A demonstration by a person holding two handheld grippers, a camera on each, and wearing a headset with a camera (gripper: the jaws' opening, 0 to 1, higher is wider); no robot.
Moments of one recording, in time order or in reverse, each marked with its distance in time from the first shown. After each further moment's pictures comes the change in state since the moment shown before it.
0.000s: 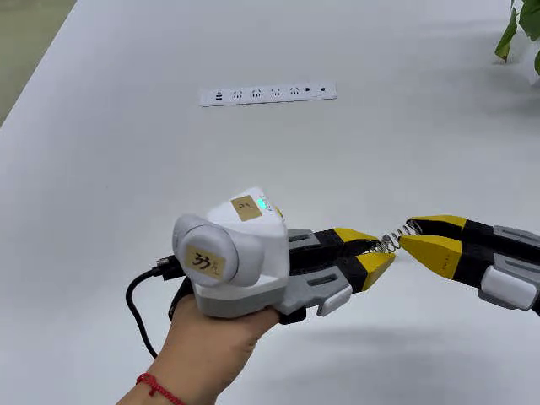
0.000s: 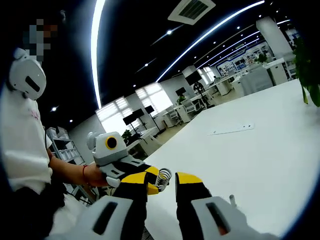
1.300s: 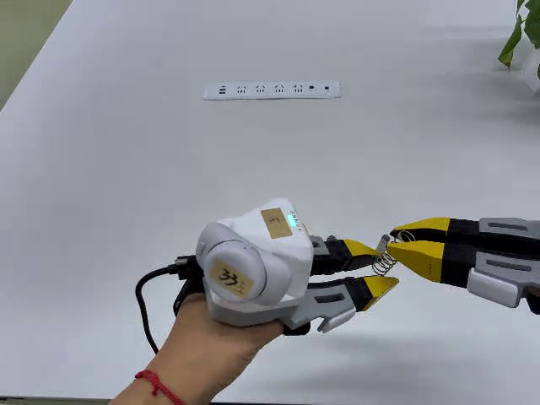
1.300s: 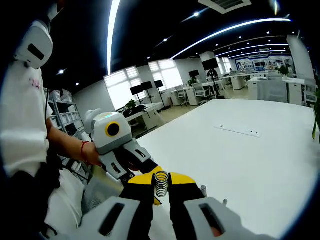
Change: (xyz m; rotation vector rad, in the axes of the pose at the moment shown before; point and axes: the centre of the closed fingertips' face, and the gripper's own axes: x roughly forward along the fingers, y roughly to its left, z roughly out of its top) left arm 0.002 -0.011 -0.022 0.177 0.105 -0.043; right arm 0.007 0.012 -0.012 -0.220 0.230 0.038
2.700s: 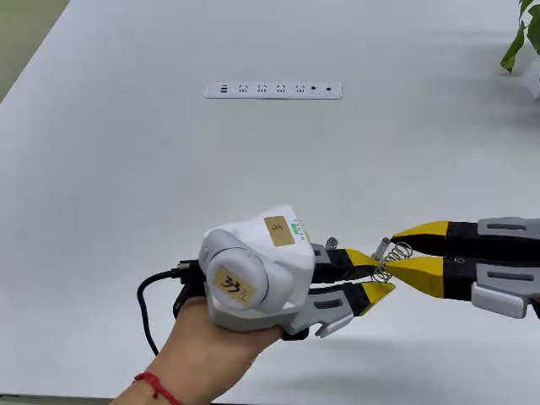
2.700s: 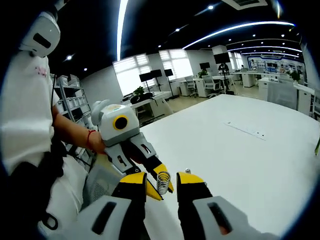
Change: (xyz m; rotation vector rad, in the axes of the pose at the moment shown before) left arm -0.001 -0.001 -0.006 -0.011 -0.004 -0.014; right arm 0.000 0.009 -0.006 -0.120 0.155 0.090
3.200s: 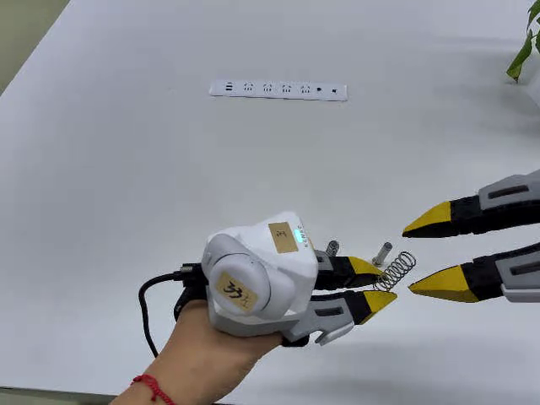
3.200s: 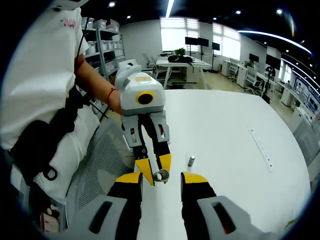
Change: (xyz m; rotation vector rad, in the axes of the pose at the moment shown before) left arm 0.000 -0.002 -0.003 -0.009 -0.013 -0.009; right arm 0.000 0.004 -0.007 -0.395 0.372 0.236
